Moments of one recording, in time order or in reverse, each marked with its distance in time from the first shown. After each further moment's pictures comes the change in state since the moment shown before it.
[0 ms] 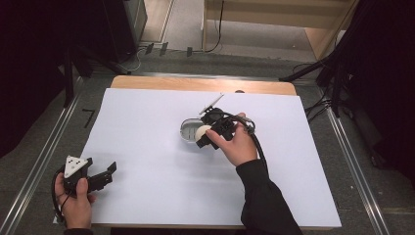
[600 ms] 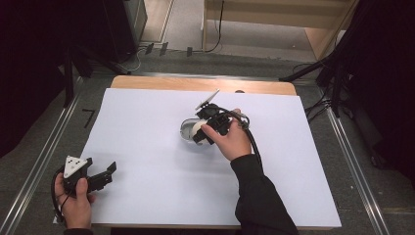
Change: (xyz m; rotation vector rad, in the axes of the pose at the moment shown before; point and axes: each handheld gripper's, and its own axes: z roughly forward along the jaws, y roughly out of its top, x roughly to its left) left arm 0.000 0.000 0.000 -0.001 0.001 -0.005; right arm -0.003 0.018 0.010 0.002 -0.001 0.025
